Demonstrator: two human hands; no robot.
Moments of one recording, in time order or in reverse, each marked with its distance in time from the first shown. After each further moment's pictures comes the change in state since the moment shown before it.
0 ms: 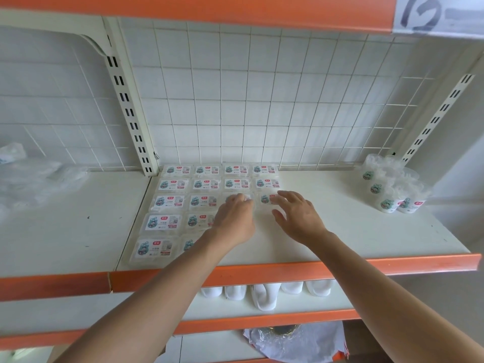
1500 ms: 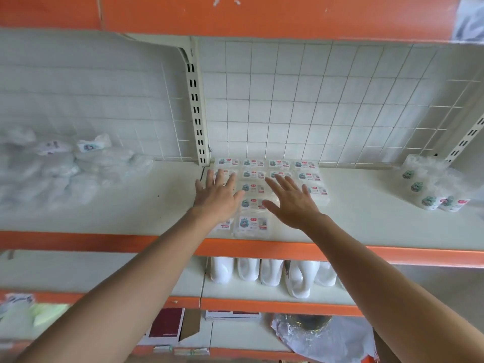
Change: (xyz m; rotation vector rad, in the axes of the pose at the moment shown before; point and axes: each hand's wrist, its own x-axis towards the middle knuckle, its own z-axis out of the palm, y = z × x) left_hand -0.077 -0.108 -0.062 0.180 -0.050 -0.276; right_hand 0.004 -0.127 -0.005 -0.076 -0.157 -0.099
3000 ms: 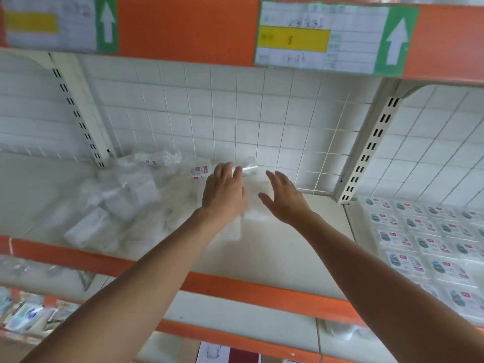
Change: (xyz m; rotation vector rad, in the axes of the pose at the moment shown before) left_hand 0.021 -0.387 -0.049 -0.013 0.424 -0.017; right_hand 0.231 -0.369 0.049 0.205 0.105 -0.045
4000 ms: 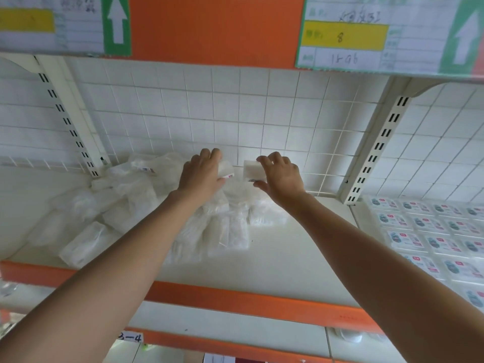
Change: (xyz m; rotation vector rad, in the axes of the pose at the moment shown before) left_hand 0.046 -0.073 -0.011 -0.034 0.006 -0.014; right_hand 0.042 -0.040 -0.021 -0.272 0.184 -0.087
